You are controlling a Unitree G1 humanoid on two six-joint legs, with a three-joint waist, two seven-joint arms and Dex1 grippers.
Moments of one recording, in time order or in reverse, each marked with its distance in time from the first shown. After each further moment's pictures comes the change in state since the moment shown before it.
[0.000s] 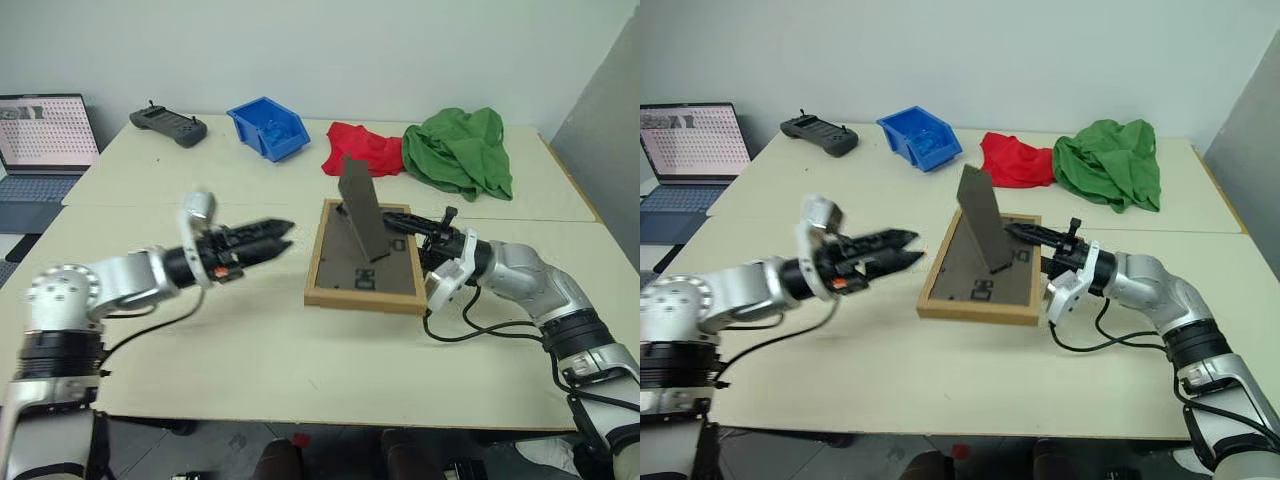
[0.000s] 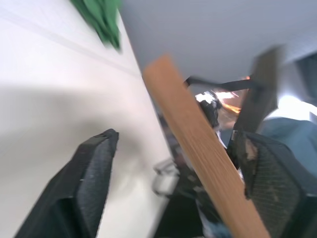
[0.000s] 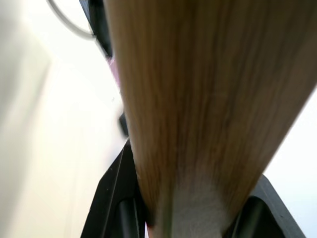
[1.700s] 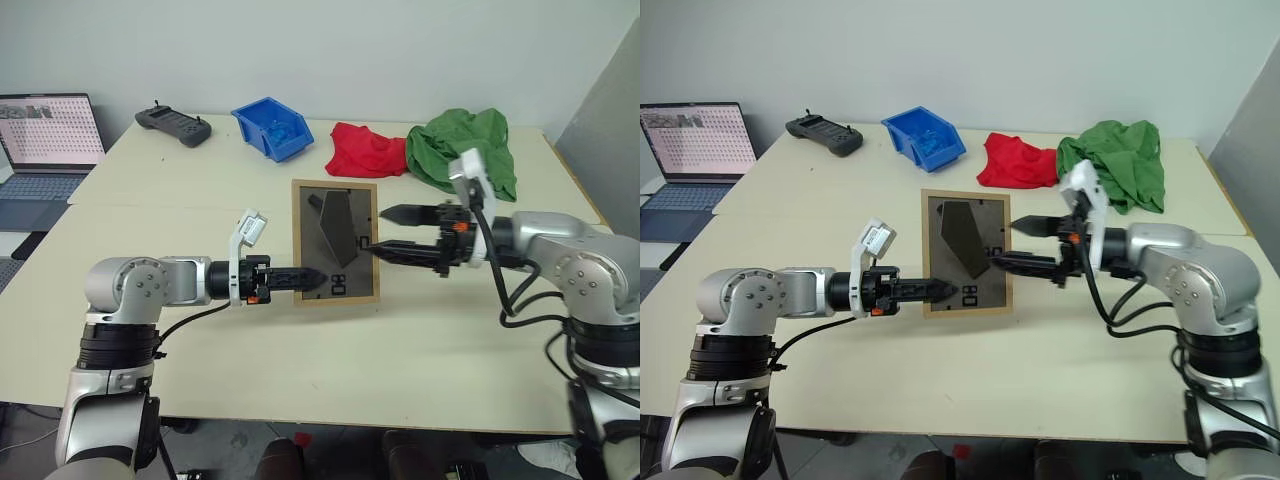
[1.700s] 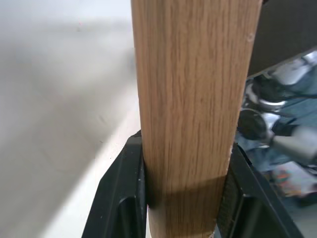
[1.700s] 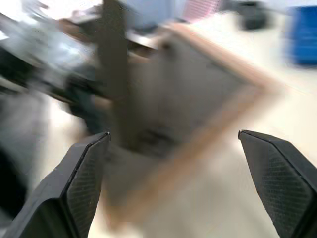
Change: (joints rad) left arm -0.142 -0.258 -0.065 -0.043 0.842 0.385 -0.665; right arm 0.057 -0.142 -0.291 -0.660 0.732 1.606 0.474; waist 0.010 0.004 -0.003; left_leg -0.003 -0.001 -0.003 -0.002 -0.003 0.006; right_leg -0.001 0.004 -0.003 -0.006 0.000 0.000
